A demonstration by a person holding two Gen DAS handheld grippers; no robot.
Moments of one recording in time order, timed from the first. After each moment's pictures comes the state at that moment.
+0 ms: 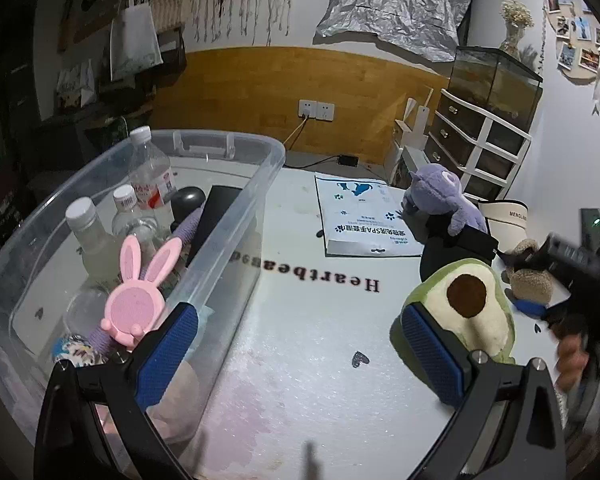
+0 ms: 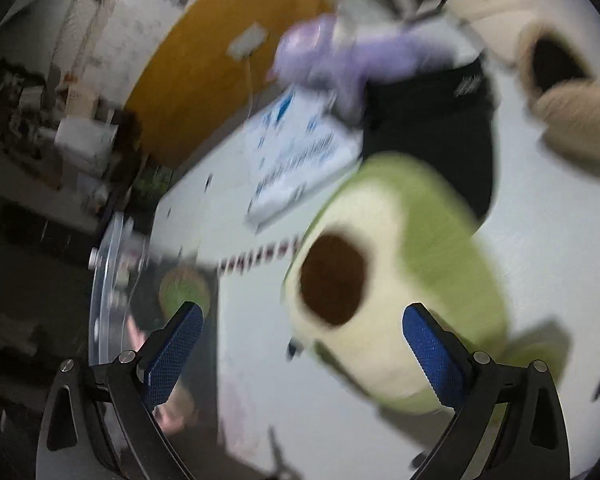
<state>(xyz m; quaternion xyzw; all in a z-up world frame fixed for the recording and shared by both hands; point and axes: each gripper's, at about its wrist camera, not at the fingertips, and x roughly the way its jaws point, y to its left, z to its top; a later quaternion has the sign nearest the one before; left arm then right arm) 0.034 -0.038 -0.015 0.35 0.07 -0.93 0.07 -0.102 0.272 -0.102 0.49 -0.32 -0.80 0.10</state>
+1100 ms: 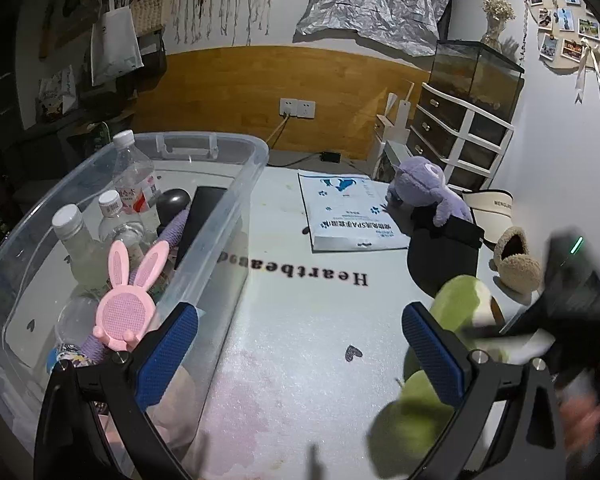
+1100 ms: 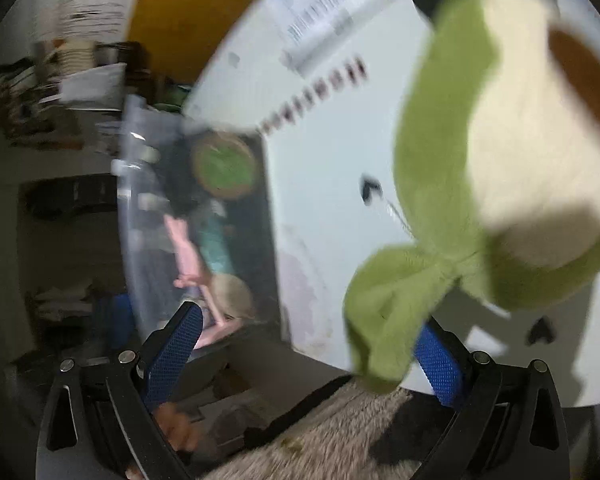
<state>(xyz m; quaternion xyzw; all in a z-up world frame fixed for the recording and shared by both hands) 0.034 -0.039 -0.018 0.36 0.06 -0.93 0.03 -0.057 0.204 -0.109 0.61 -0.36 -0.67 0.24</state>
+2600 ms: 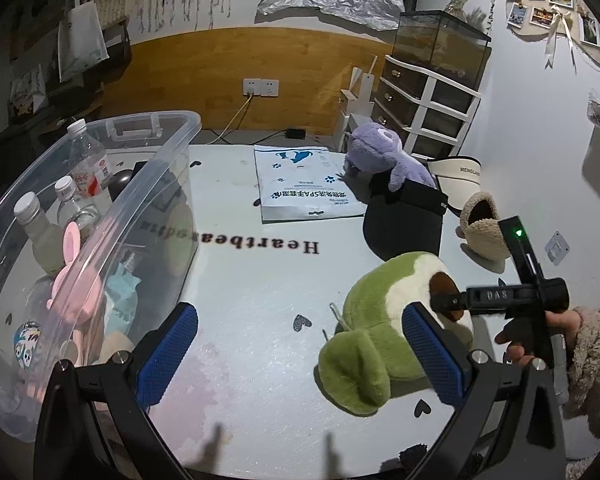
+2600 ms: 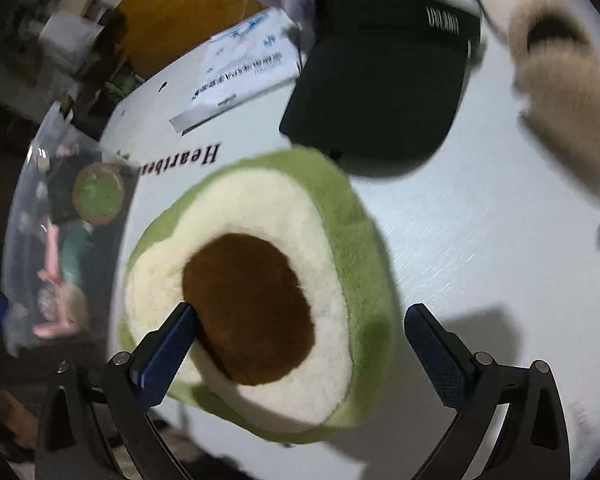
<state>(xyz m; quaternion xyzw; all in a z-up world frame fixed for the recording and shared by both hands) 0.042 0.014 -0.030 0.39 0.05 -0.92 -0.02 -0.078 0.285 -0.188 0.62 -0.21 -0.74 0.16</state>
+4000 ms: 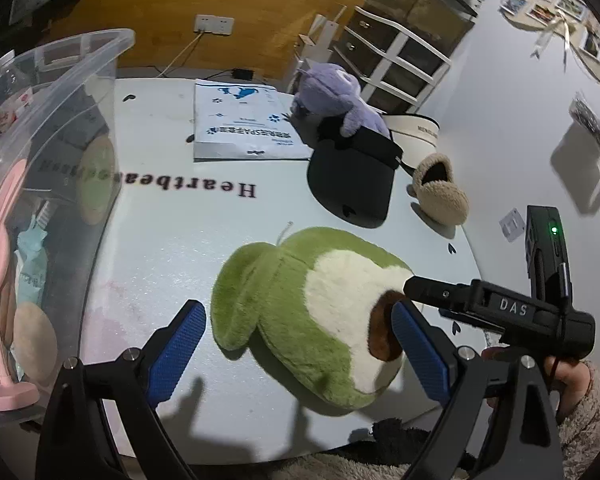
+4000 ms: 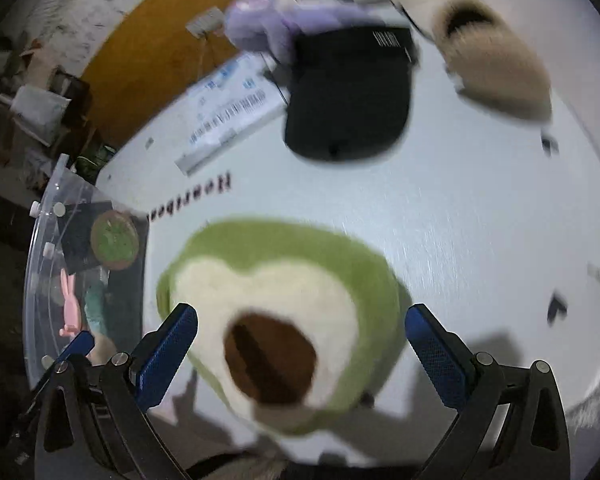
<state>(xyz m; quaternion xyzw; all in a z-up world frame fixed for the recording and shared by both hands) 0.017 0.025 -0.065 0.48 0.11 -0.86 -0.14 -0.004 0.262 -0.131 0.57 -0.25 -0.78 0.04</state>
